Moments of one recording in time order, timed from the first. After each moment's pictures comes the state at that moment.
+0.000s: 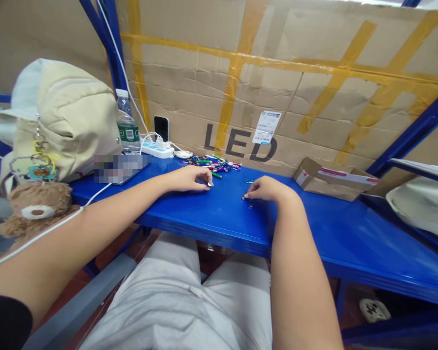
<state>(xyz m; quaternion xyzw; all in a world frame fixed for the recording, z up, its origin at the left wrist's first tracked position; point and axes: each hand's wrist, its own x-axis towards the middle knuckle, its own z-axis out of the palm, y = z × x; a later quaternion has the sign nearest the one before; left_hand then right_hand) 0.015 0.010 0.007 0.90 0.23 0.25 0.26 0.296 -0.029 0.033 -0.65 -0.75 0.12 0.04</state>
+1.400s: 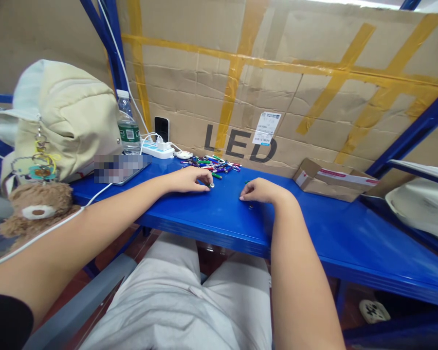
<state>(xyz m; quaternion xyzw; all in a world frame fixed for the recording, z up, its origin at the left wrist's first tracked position) 0.015 0.009 0.008 0.92 0.23 0.23 0.23 0.285 -0.030 0.030 -0.61 -0.78 0.14 0.05</state>
